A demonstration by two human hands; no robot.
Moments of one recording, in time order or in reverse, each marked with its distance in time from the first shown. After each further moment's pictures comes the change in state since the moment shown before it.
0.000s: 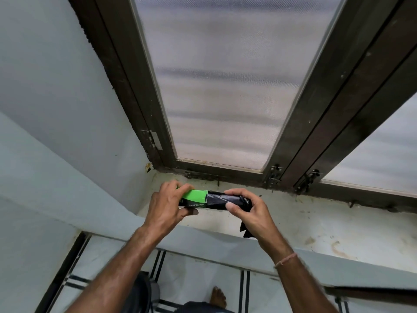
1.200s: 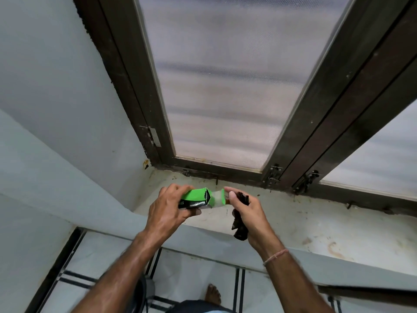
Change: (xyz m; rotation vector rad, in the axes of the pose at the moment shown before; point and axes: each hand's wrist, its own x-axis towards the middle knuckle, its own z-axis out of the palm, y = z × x) left_hand -0.011 0.012 0.004 -0.180 -0.004 -0.097; right_hand 0.011 0.001 0.014 0.194 0.095 0.233
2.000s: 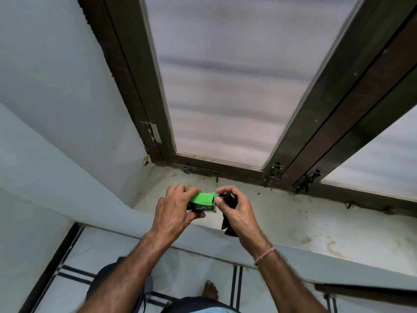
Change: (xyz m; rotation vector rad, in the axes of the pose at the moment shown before) left_hand -0.003 0.008 0.016 0.152 0.012 0.073; right_hand 0.003 0.019 0.018 -0.148 -0.061 -0.215
